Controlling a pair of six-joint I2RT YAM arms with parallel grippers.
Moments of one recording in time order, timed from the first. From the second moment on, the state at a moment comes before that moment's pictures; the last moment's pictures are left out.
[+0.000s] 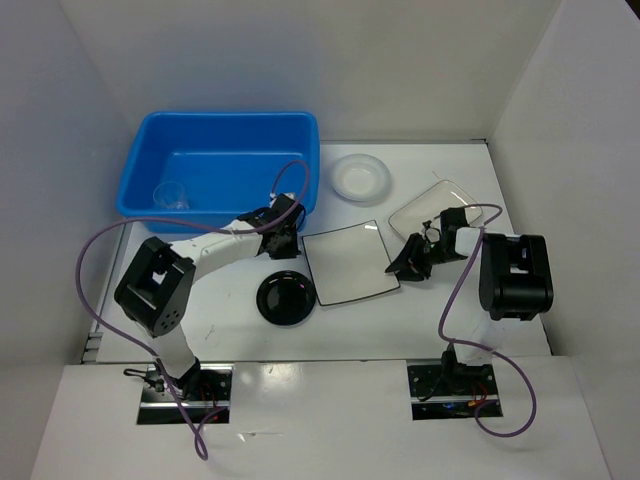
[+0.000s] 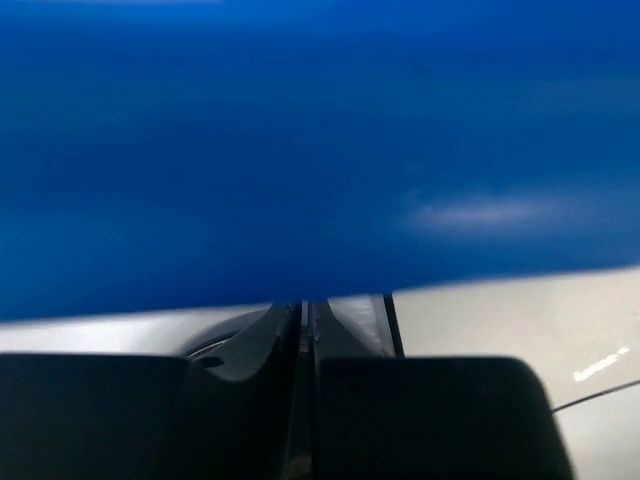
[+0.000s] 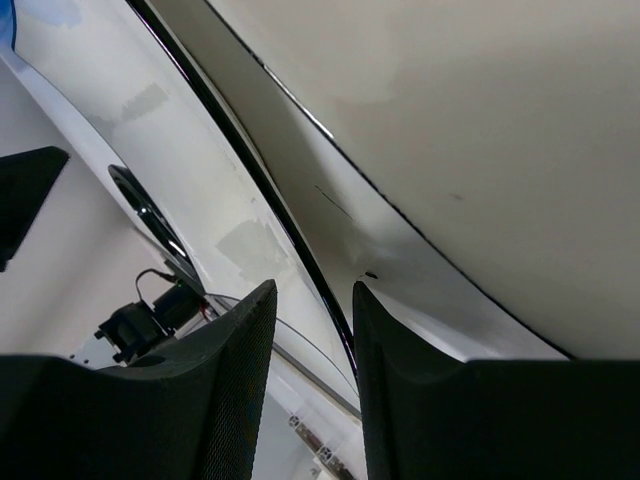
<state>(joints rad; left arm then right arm) -0.59 1.72 1.15 -0.44 -0.14 -0.64 -0.07 1.71 0.80 -0.40 -0.73 0.46</state>
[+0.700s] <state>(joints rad) -0.65 1.85 1.15 -0.28 -0.23 -0.67 -0.07 1.72 0.80 -0.39 -0.76 0.46</state>
